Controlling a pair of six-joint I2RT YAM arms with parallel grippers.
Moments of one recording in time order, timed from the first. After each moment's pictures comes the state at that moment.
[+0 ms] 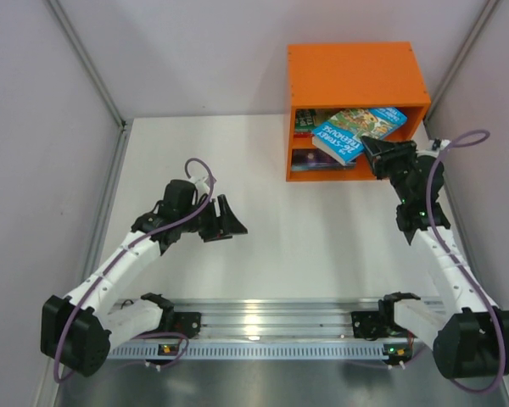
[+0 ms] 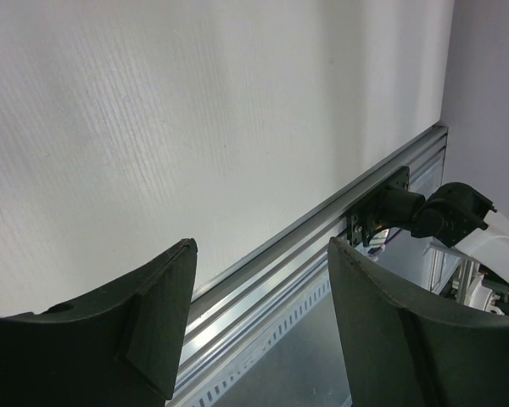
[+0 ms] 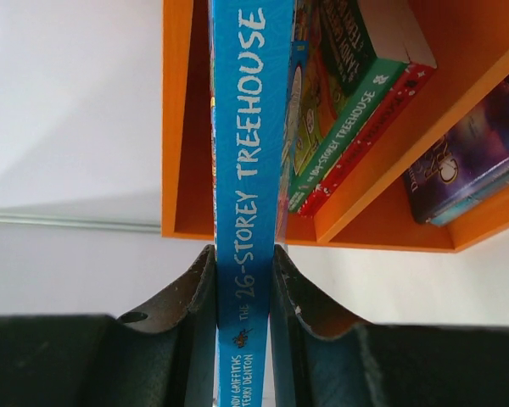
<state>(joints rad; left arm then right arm) -0.41 1.06 0.77 -0.45 0.52 -0.68 0.05 1.00 0.77 0.20 -0.15 1.33</state>
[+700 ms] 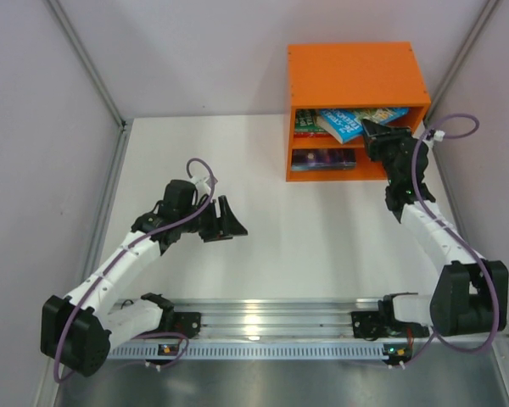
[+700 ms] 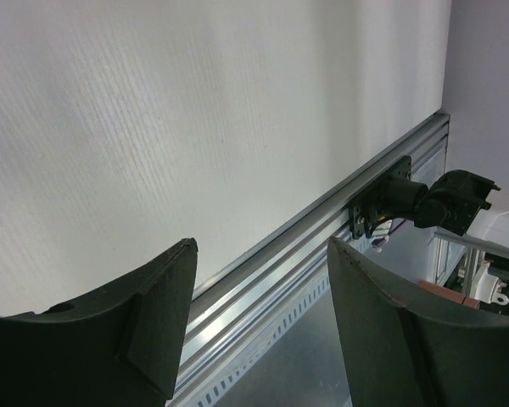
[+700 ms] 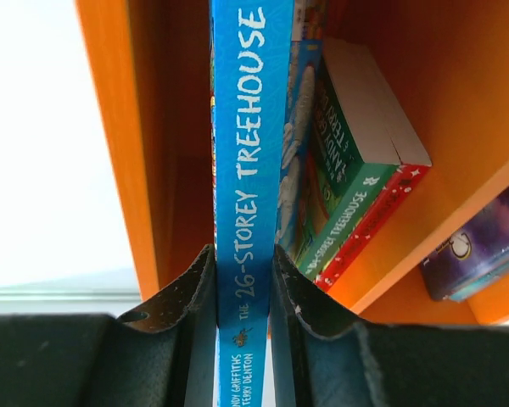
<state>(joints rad) -0.41 1.06 0.77 -0.46 0.54 -0.65 0.08 1.25 0.85 0.37 0.02 1.40</state>
